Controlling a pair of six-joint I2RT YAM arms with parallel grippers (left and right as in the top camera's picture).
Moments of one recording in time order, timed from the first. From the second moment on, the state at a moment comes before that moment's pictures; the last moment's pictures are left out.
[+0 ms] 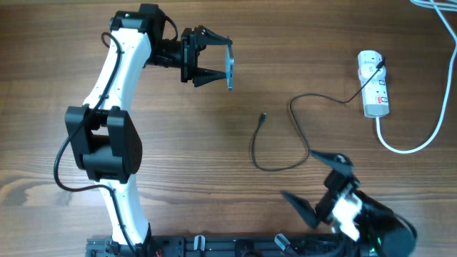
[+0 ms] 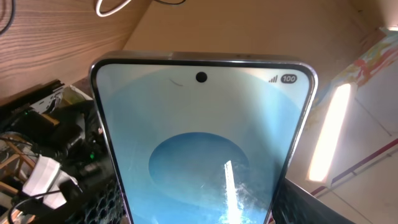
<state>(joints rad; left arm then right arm) -0.12 2.15 1.93 -1.41 1.52 -0.60 0.03 0.01 0.01 0.58 -1.01 -0.07</state>
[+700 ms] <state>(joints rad) -0.12 2.15 1.93 -1.41 1.52 -0.60 0.05 0.47 0.49 0.85 -1.12 0.42</state>
